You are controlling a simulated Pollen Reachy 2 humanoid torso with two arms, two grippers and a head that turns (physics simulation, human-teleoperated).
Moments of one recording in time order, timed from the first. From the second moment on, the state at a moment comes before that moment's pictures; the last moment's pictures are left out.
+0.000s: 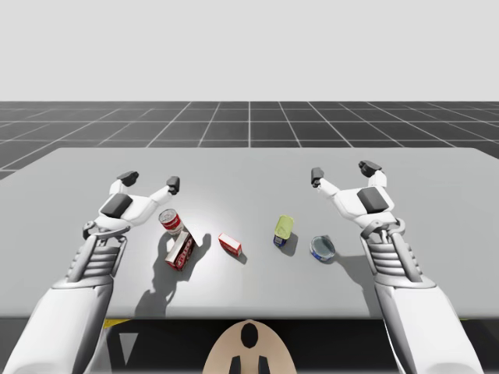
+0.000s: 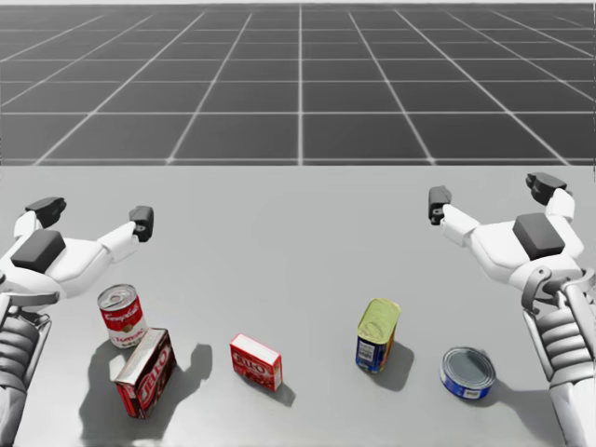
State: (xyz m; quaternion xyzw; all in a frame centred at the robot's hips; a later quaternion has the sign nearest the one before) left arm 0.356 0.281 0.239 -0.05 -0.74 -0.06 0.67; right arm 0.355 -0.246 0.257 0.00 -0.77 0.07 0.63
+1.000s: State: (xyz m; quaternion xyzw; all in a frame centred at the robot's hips) left arm 0.261 0.223 0.265 -0.12 -0.62 -0.15 0.77; right arm 0.356 -0.247 0.256 -0.01 -0.77 0.06 0.63
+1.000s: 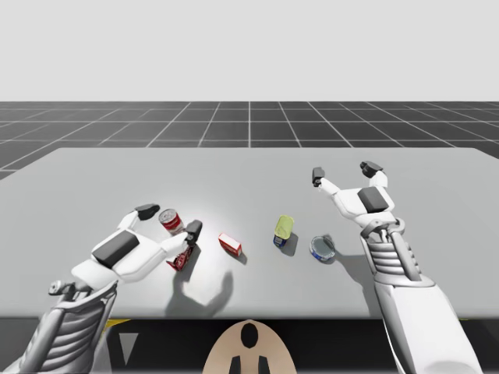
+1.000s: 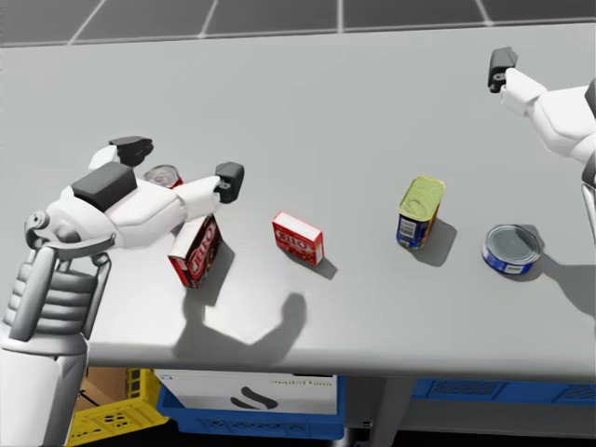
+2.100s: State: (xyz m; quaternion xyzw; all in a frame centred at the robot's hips) left arm 0.271 0.129 0.179 -0.13 -0.52 -0.19 0.82; right arm 0.356 -0.248 0.258 -0.01 -0.78 0.06 0.63
